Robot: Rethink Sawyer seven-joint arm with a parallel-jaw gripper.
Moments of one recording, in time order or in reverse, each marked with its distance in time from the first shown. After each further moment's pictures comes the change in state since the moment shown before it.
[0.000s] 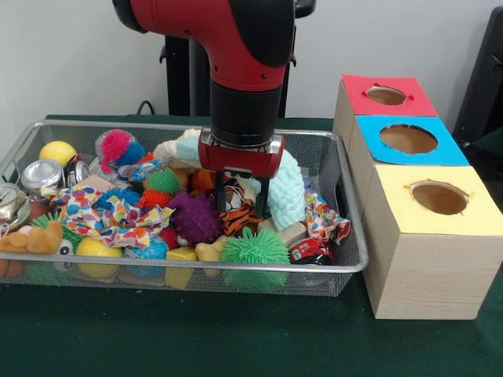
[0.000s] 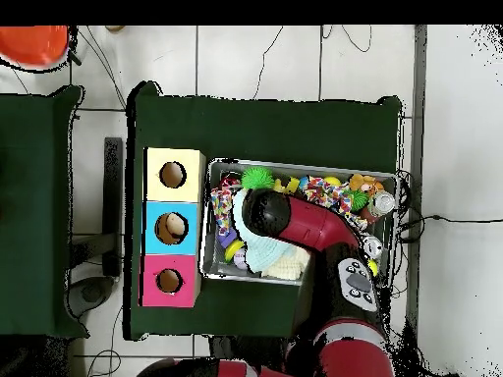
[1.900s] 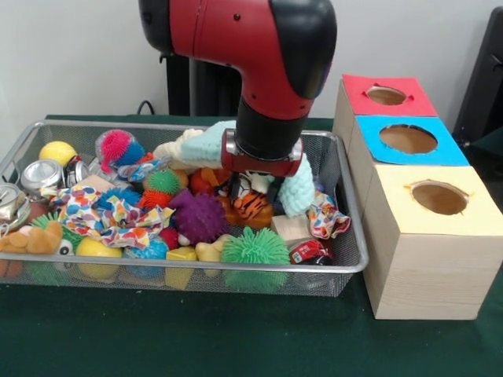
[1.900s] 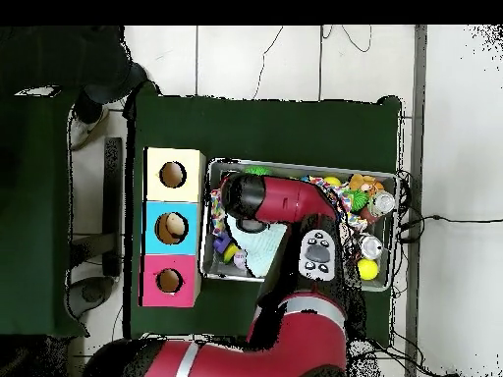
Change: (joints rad) arm 0.130 0.099 -0.097 -0.209 -0.119 0.378 0.000
